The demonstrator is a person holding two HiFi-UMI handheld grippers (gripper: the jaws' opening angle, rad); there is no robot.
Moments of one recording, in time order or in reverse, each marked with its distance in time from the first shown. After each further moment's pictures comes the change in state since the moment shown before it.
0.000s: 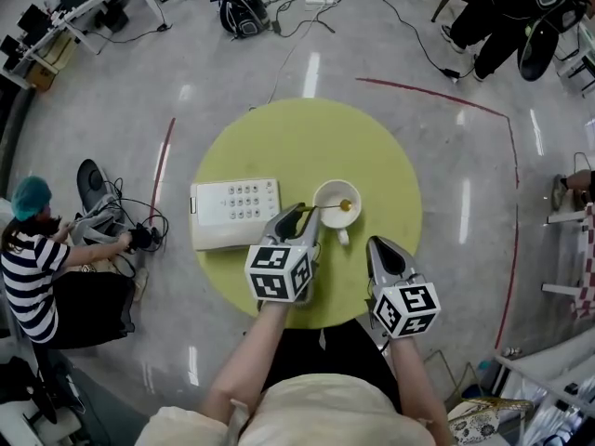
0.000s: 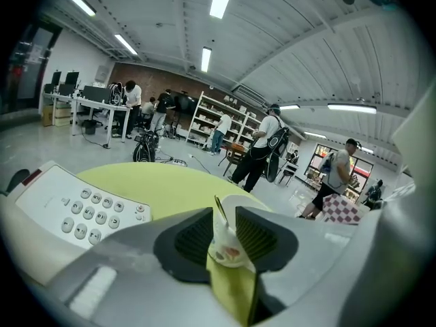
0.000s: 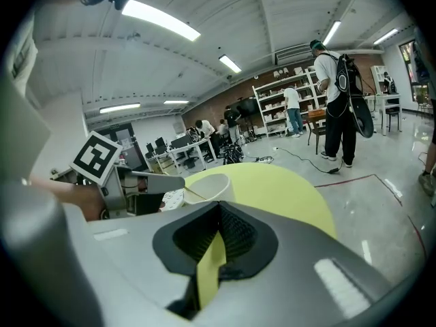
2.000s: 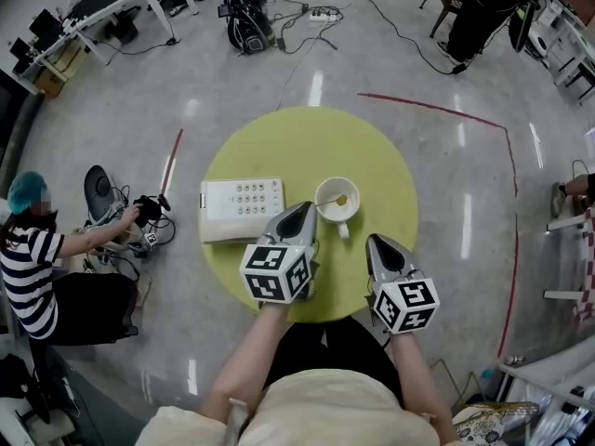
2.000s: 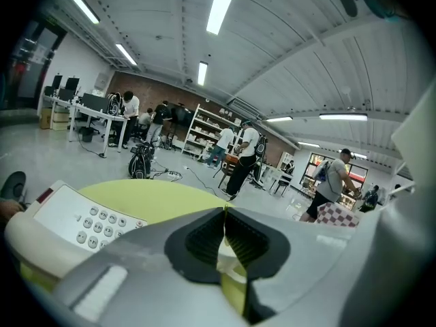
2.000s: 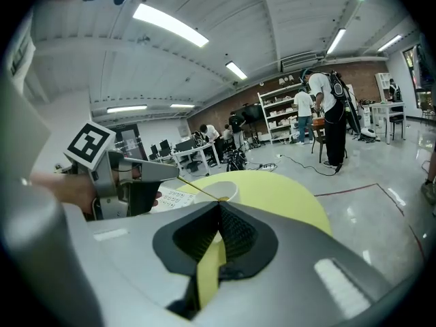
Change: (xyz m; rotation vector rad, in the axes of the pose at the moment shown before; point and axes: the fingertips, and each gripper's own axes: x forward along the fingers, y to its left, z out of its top) left arm -0.039 -0.026 0.027 0.012 -0.098 -0.036; right arm -0.021 0.014 0.006 -0.043 -0.044 0.022
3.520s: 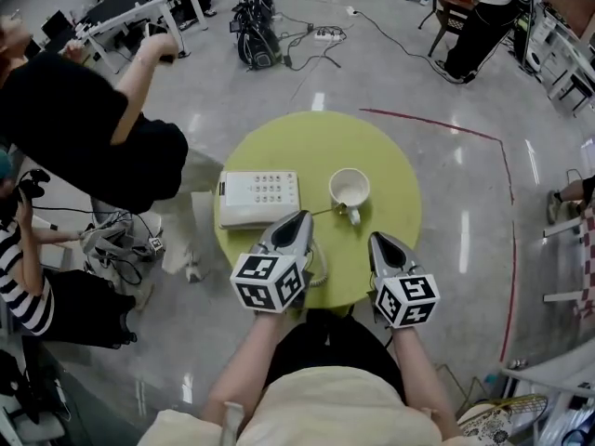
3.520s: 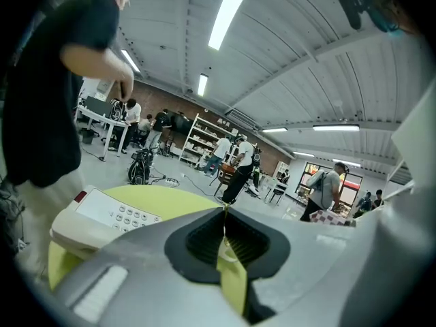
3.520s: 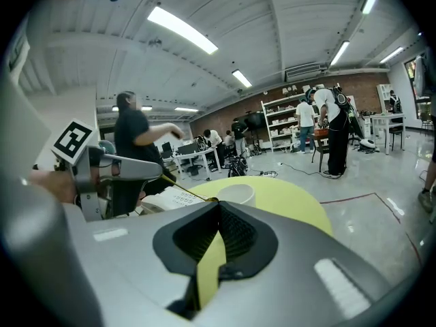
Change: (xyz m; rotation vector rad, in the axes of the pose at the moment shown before) left arm -0.091 -0.004 0.001 -0.017 -0.082 -0.037; right arm -0.033 0.047 -0.005 -0.053 -0.054 -0.012
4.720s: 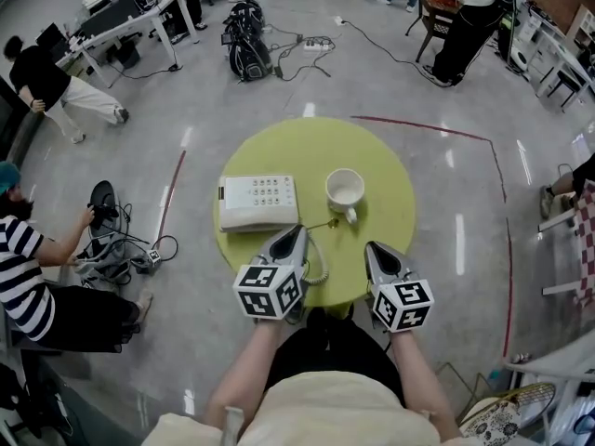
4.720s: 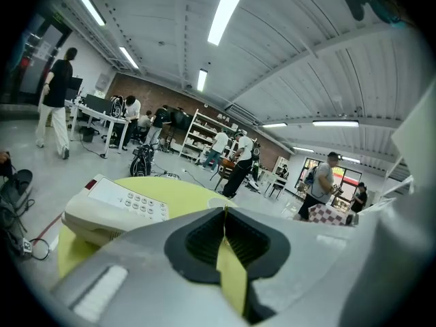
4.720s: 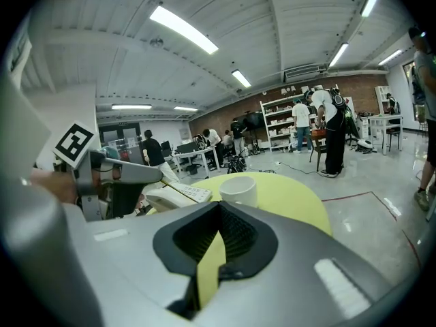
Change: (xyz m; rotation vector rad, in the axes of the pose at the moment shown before) left arm -0.021 0.004 -0.026 0.007 0.045 0.002; right arm -0.019 0.013 -0.020 0.000 0.005 -0.018
